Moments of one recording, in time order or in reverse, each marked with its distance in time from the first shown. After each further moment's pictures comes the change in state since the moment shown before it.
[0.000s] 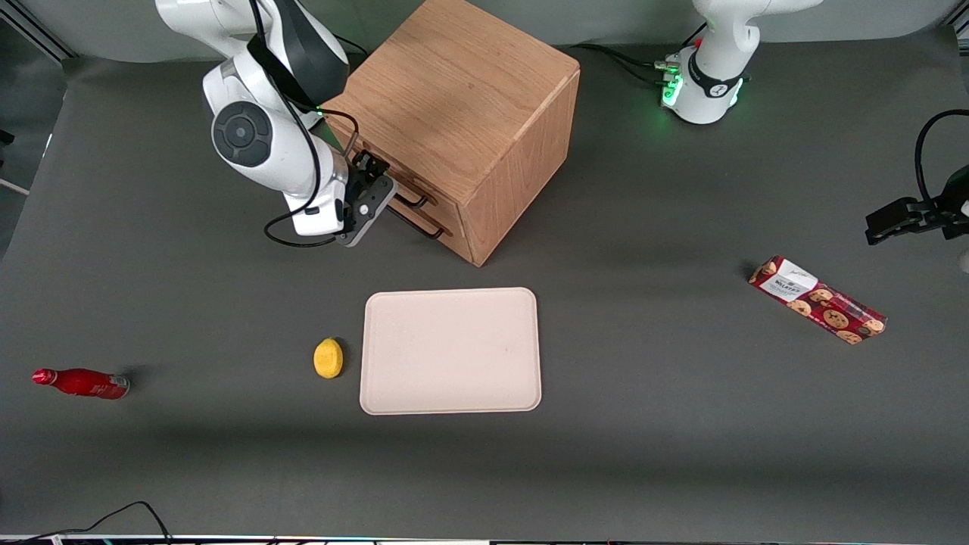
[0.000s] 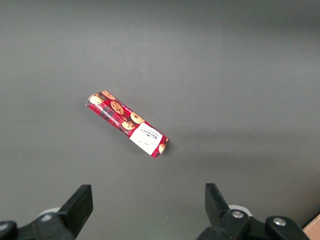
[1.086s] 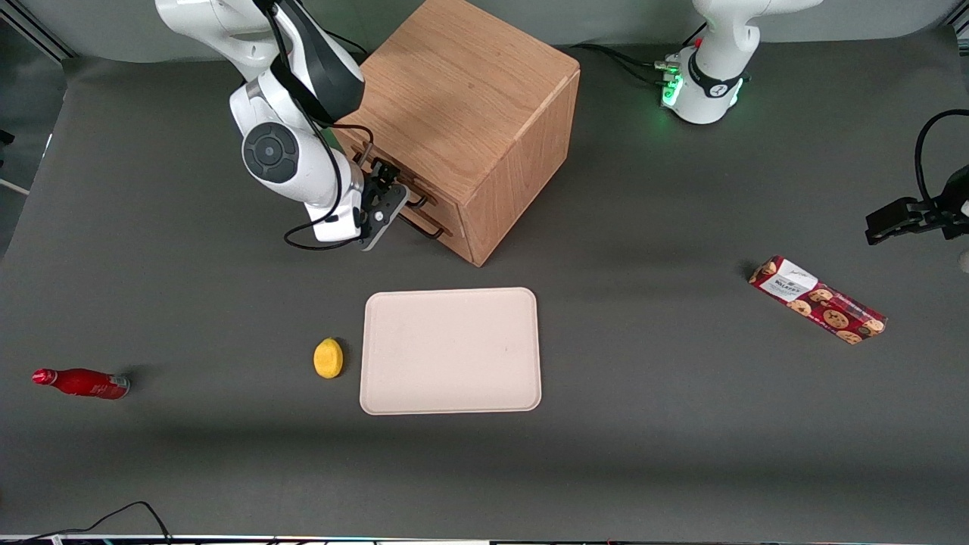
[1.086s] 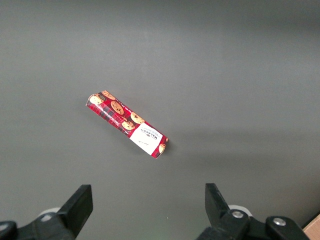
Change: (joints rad) arm 0.012 0.033 0.009 -0.060 0.000 0.078 -0.001
